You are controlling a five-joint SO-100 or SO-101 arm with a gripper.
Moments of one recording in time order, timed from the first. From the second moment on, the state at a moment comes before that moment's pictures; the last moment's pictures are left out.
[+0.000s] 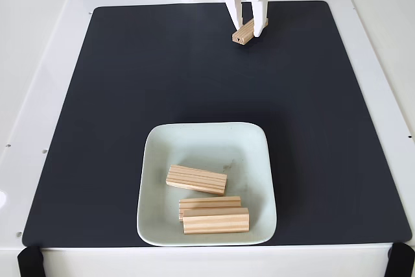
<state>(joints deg) -33.8 130.8 147.3 56.0 -26.6</state>
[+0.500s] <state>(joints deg) -38.9 119.1 105.2 71.1 -6.6</state>
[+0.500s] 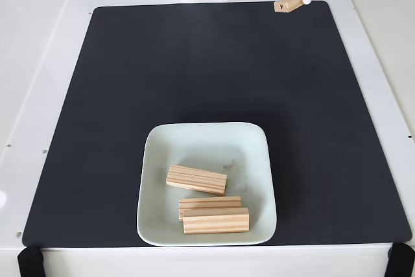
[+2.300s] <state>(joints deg) -6.9 46.1 34.5 71.5 0.2</state>
